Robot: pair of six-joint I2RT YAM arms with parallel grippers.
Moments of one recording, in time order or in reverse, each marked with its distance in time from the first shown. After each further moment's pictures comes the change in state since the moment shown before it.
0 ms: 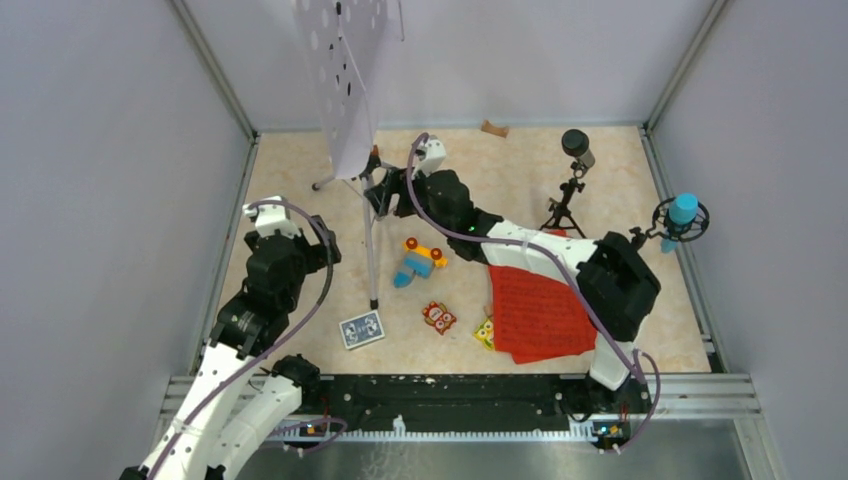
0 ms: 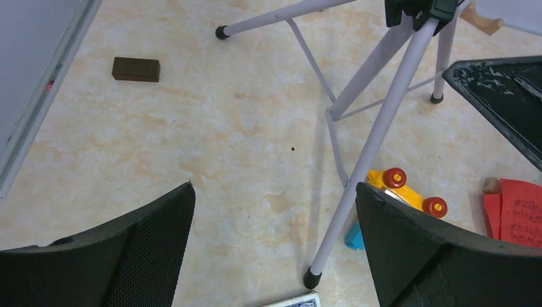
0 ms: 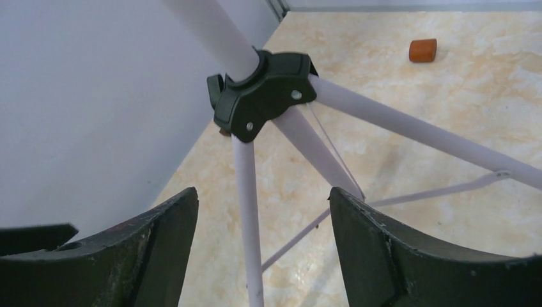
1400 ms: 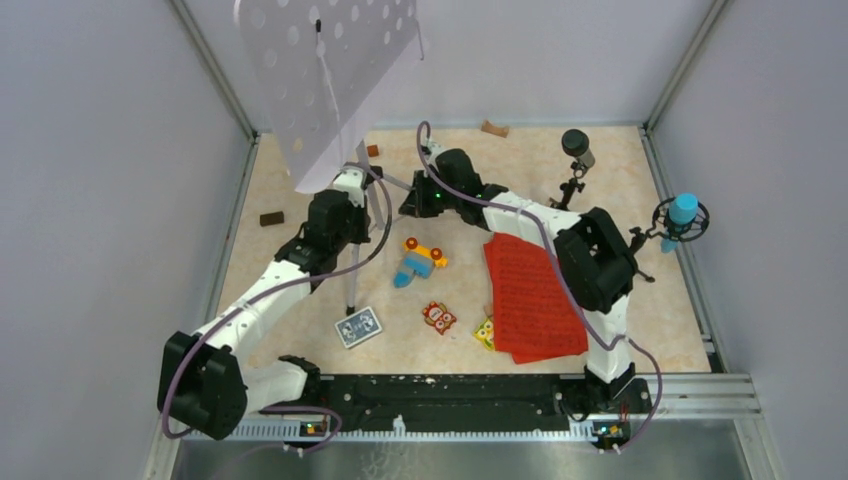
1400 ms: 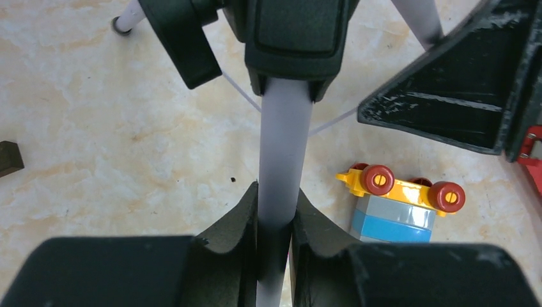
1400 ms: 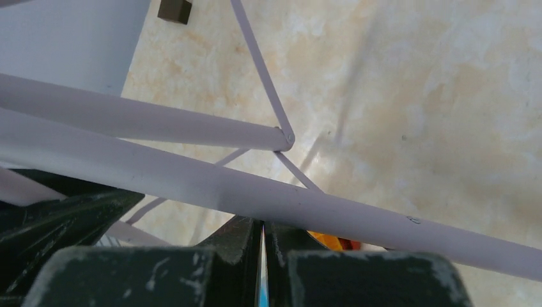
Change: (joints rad) left arm -0.013 0.546 0.011 0.409 0.308 0.251; right arm -0.208 0.196 0.149 -0.350 -0.419 0.054
